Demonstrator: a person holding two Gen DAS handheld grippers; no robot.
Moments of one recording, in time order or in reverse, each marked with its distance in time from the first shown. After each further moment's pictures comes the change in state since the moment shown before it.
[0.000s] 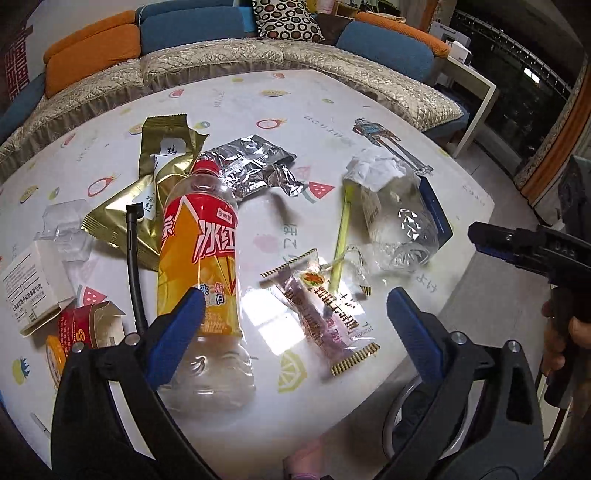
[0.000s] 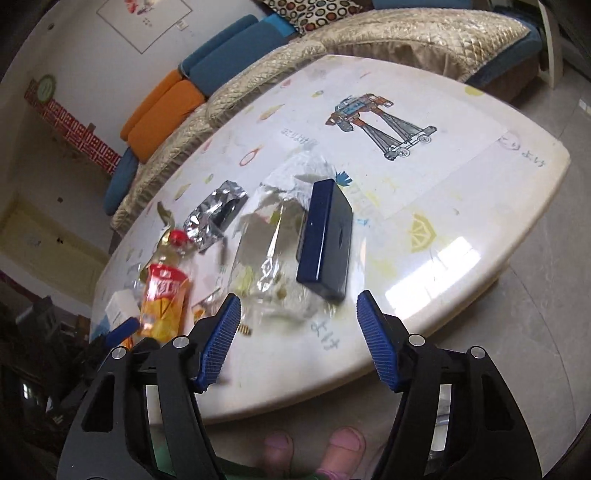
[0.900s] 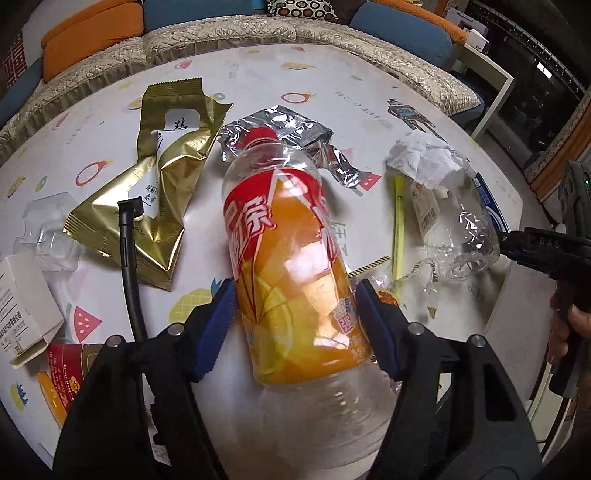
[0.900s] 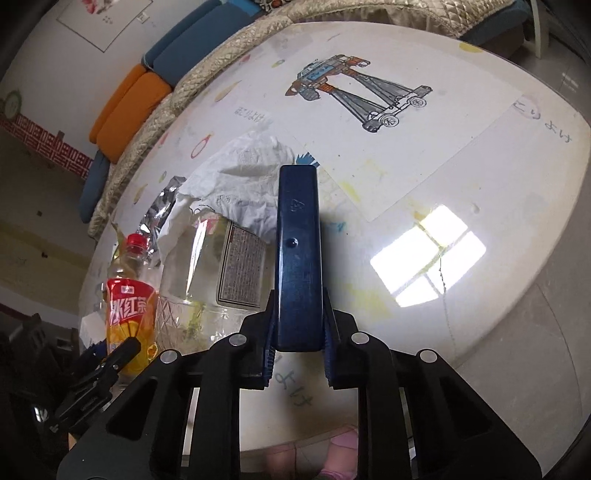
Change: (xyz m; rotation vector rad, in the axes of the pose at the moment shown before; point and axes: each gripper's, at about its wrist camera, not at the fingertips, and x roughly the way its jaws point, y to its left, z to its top) left arm 0.050 0.036 0.010 -0.013 0.094 0.018; right arm 0.060 -0.026 0.018 0.085 0.081 -0.067
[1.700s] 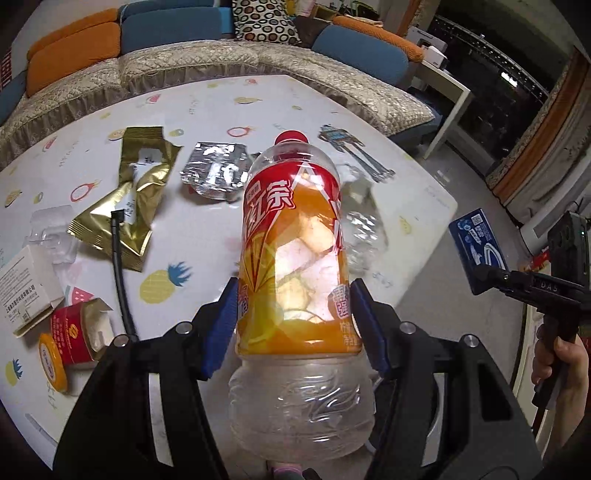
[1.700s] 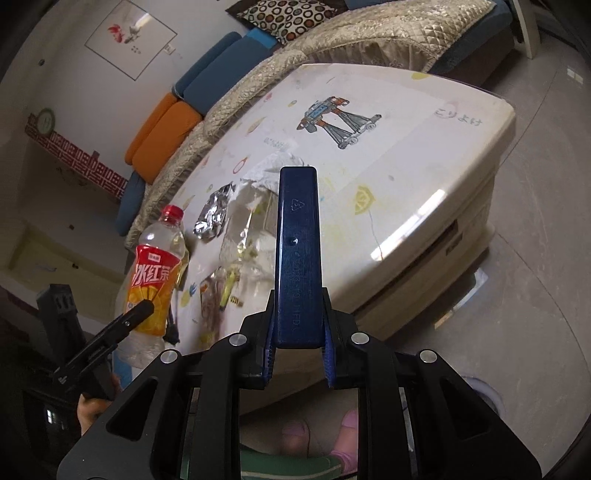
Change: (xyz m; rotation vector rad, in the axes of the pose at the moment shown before) left arm -0.084 -0.060 -0.027 0.060 -0.081 -0.150; right arm -0.130 -0.037 -0.076 0.011 -0.102 0.133
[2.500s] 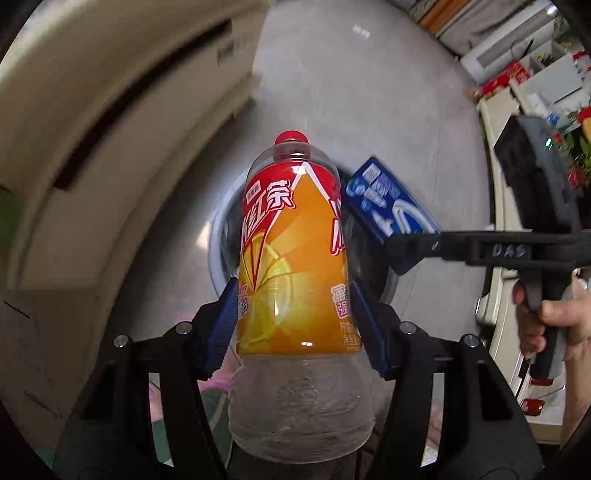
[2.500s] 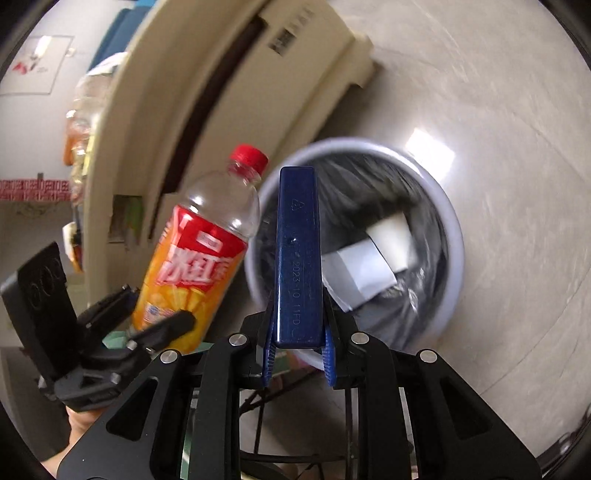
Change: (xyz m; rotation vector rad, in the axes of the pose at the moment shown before) left arm 0.151 -0.177 -0.212 0.318 0.562 -0.188; right arm 0.004 -0.189 -0.223 0.340 0.305 -0.093
